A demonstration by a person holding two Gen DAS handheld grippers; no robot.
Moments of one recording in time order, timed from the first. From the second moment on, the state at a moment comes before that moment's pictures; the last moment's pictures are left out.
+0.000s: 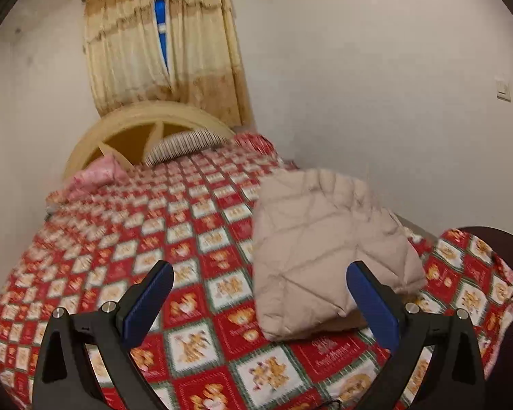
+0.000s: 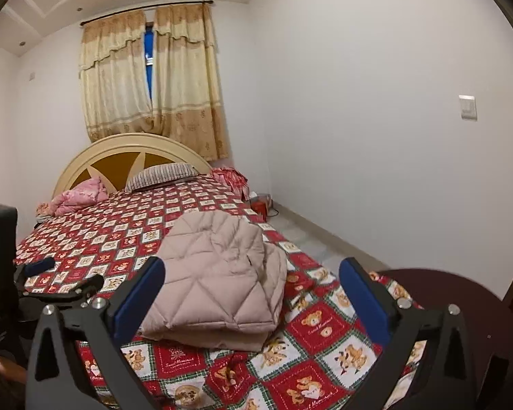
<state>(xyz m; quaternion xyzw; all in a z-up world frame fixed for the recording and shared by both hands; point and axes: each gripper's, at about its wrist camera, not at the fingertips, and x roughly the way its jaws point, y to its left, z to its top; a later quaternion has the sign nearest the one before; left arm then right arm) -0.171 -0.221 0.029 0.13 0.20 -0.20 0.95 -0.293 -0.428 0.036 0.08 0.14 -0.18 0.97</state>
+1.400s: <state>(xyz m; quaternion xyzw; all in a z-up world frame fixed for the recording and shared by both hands) -0.188 -0.200 0.048 0.10 0.18 -0.21 0.96 -0.298 -0.398 0.032 0.07 0.12 -0.17 0.98</state>
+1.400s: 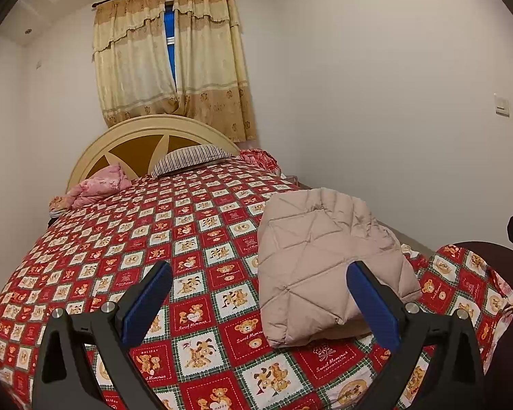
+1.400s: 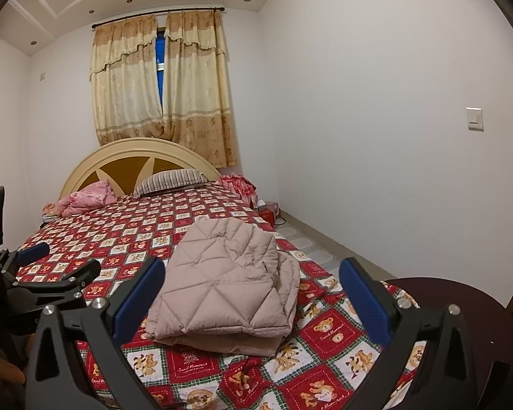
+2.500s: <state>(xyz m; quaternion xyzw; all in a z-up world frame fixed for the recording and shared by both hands) -0.186 -0.205 0.043 0.10 0.19 -0.21 0.95 -0.296 -0.394 0.030 0.07 0.13 -0.17 0.97</state>
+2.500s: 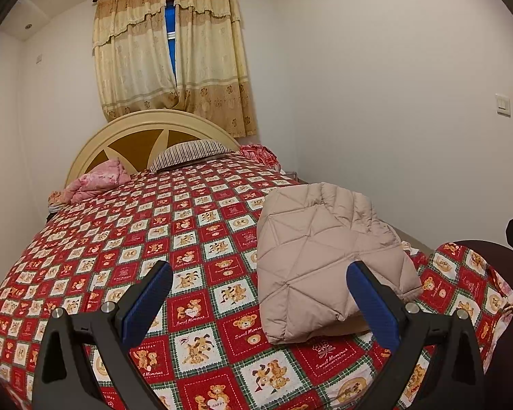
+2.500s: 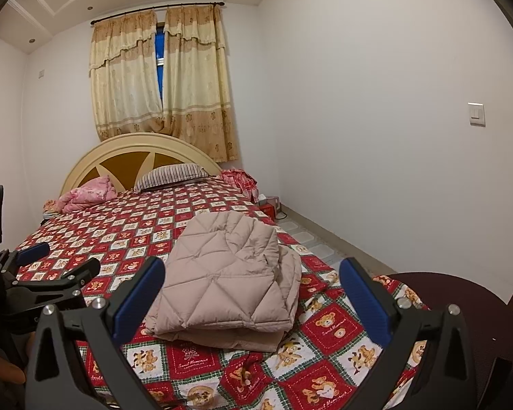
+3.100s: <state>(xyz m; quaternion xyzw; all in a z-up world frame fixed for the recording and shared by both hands) -0.184 -0.204 0.041 0.10 0.19 -0.20 0.95 -0.294 -0.399 0.029 0.08 0.13 -0.17 0.97</state>
